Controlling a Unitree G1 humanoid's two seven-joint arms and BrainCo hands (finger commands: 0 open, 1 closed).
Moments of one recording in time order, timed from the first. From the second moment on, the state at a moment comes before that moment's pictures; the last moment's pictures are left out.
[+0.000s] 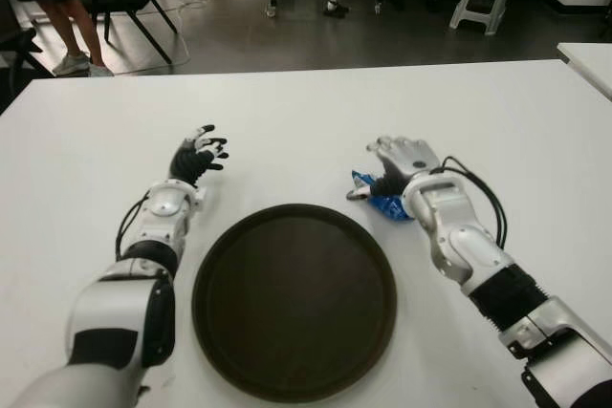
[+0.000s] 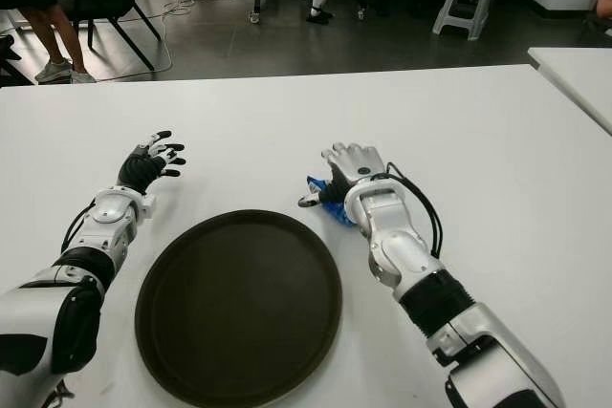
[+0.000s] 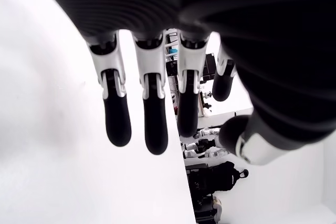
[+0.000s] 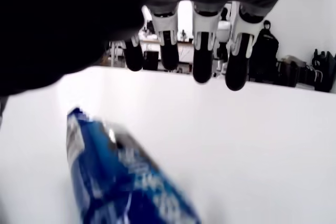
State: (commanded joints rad) left arm -0.78 0.18 0.16 1.32 0.06 -0.34 -0.05; right arm -0.52 -0.28 0.58 0.34 -1.07 0.33 0.26
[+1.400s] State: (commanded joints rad) left arm -0.77 0.19 0.15 1.32 0.07 -0.36 -0.07; right arm -0.62 -0.21 0.63 0.63 -1.00 0.29 0.23
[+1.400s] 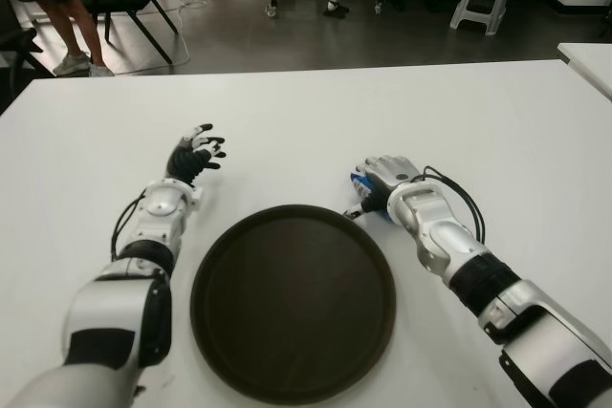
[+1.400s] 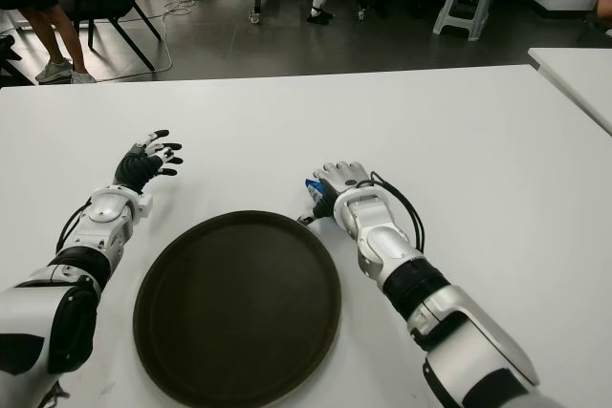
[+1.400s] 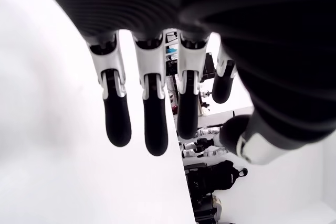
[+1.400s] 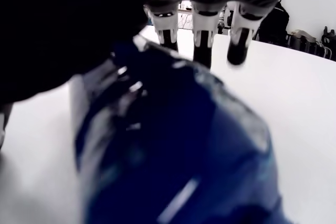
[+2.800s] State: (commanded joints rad) left arm -0.77 0.20 0.13 1.32 0.08 -0.35 -0.02; right arm -0.67 -0.19 0.65 0.67 -0.96 0.34 0.31
